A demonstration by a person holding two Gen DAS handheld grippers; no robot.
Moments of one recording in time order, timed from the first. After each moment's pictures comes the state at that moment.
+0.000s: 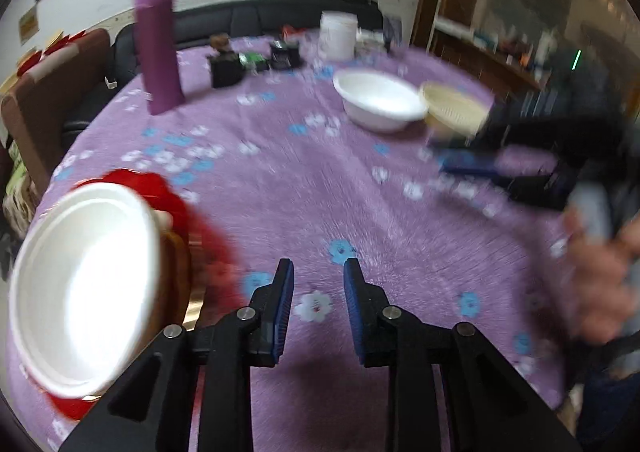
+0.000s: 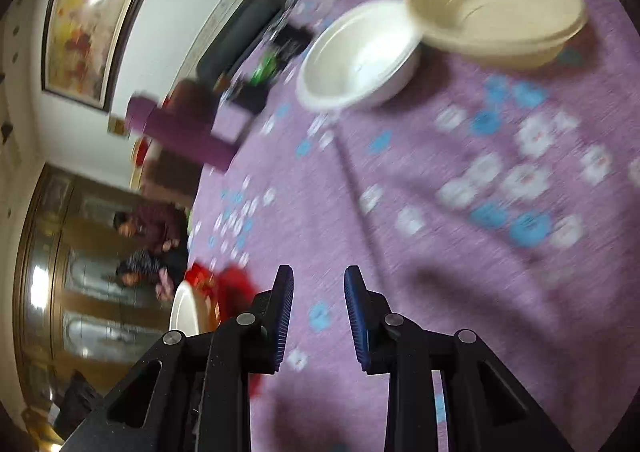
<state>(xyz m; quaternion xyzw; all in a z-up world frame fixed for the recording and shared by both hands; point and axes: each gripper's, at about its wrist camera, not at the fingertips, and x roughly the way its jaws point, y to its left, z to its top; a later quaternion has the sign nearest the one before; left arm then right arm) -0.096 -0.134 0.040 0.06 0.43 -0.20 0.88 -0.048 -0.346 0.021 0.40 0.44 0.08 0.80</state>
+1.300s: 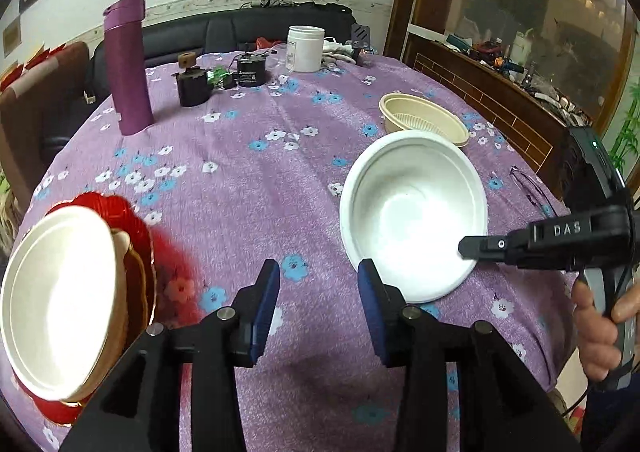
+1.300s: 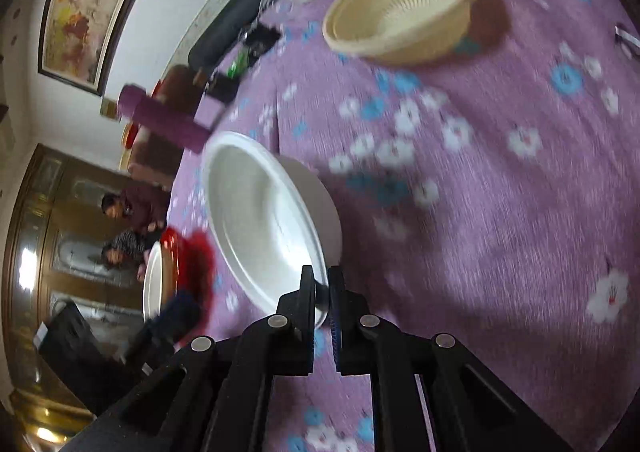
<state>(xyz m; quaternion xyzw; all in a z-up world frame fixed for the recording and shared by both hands) -0.108 -0.151 0.059 0.05 0.40 -0.25 0.88 -0.118 -0.383 0.001 0.37 0.48 0.11 0.79</state>
